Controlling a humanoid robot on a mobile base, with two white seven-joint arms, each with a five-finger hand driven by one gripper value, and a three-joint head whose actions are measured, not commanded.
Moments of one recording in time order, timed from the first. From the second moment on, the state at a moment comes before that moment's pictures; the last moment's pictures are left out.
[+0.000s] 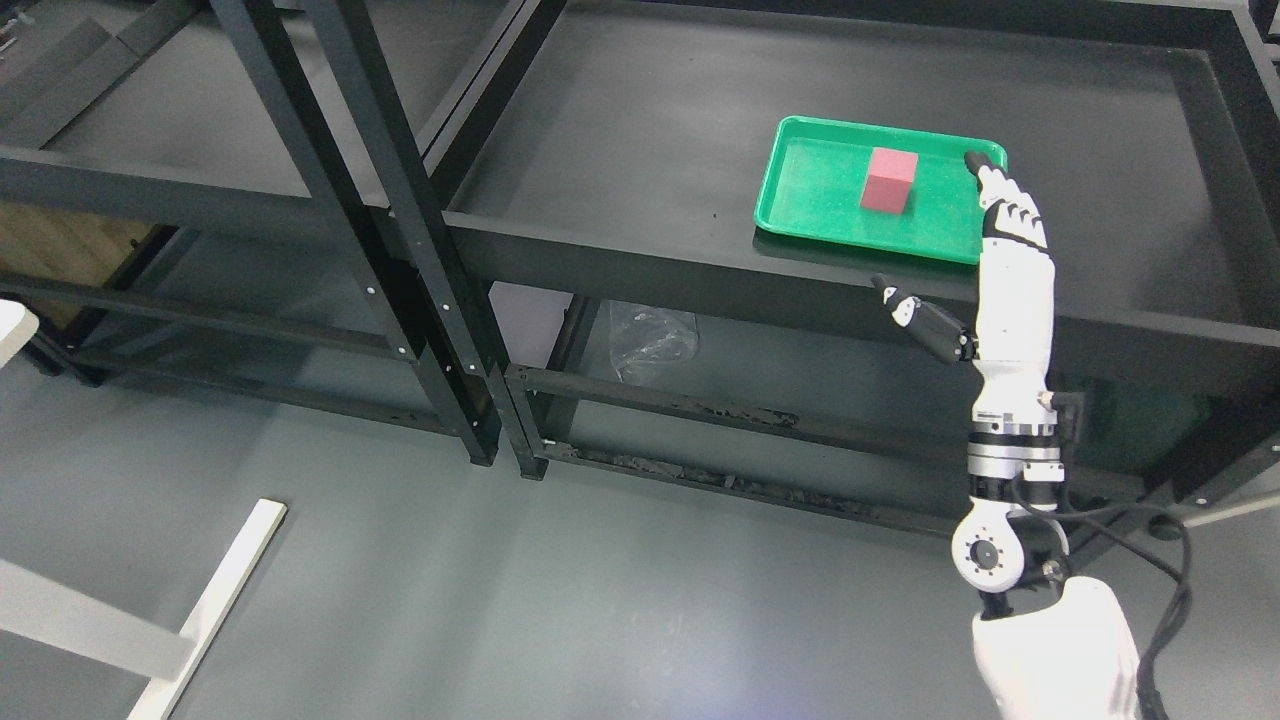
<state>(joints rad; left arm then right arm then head) 0.00 0.00 -0.13 0.00 0.13 -0.12 -0.17 -0.11 0.00 0.08 -1.58 0.85 -0.23 -0.44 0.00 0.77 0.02</state>
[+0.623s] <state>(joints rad) 0.00 0.00 -0.13 0.00 0.13 -0.12 -0.17 -0.15 0.00 0.07 -1.57 0.83 -0.06 -0.24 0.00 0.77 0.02</state>
